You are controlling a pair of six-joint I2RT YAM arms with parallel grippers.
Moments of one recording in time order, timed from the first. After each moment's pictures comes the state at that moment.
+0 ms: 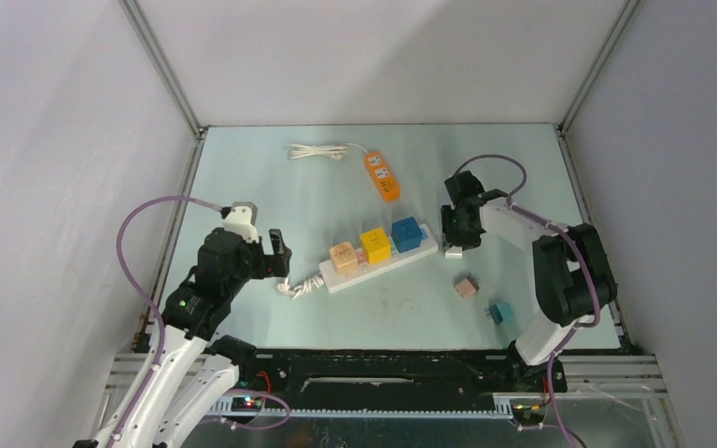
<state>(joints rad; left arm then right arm) -0.36 0.58 0.67 -0.62 -0.13 -0.25 0.35 1.71 1.06 -0.57 0.05 0.36</state>
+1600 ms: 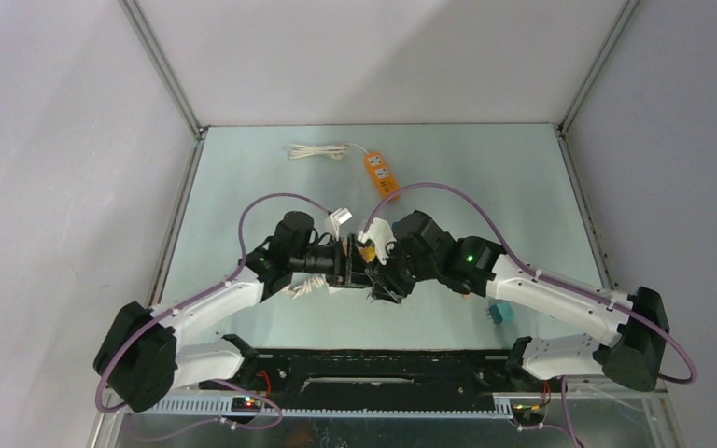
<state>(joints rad) -0.62 1.16 0.61 0.03 0.78 -0.84 1.02 1.27 1.06 -0.55 -0.23 0.02</state>
